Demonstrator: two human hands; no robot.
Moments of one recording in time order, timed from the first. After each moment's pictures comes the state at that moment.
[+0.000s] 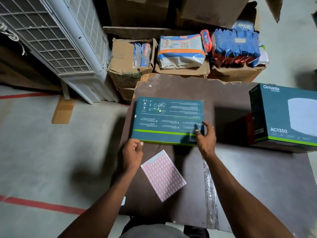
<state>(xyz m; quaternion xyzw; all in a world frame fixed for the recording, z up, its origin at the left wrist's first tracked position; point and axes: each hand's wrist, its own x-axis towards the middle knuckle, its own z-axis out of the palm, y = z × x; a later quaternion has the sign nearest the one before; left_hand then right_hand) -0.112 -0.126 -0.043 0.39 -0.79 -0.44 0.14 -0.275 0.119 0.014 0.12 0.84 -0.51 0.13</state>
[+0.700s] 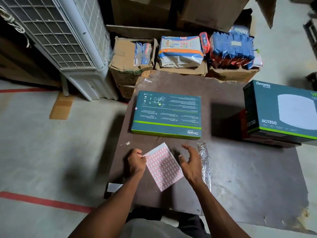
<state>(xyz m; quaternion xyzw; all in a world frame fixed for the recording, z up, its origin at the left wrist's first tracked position) -0.059 -0.081 -0.074 0.48 -0.78 -0.40 0.01 -0.132 0.133 0.013 -0.01 0.88 -0.45 0.17</state>
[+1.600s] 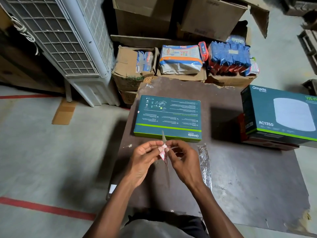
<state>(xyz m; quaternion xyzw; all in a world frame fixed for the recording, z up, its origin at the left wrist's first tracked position) -0.052 -0.048 0.133 0.29 -0.48 -0.83 0.03 -0.107 0.092 0.143 -0.11 0.79 -0.58 0.15</state>
